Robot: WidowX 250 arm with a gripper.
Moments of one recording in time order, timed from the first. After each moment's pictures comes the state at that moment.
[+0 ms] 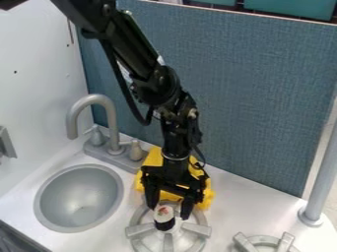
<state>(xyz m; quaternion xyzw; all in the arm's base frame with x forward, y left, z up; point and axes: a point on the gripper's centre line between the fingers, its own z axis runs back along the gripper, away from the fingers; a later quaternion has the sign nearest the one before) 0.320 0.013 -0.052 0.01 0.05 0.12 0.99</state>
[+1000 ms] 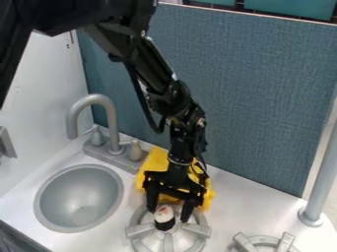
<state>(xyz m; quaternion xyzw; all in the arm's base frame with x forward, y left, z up) 0.331 0.021 -0.077 0.05 0.09 0.17 0.98</state>
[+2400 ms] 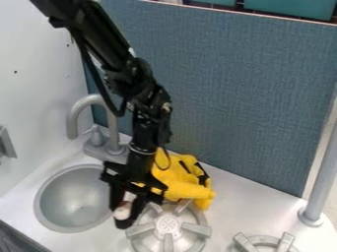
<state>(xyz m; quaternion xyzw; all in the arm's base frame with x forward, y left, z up) 0.267 0.062 -0.036 0.07 0.17 0.13 0.97</state>
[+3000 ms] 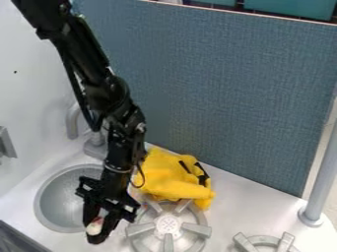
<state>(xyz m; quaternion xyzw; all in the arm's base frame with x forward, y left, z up) 0.240 0.088 -0.064 0.07 0.18 0.10 0.98</state>
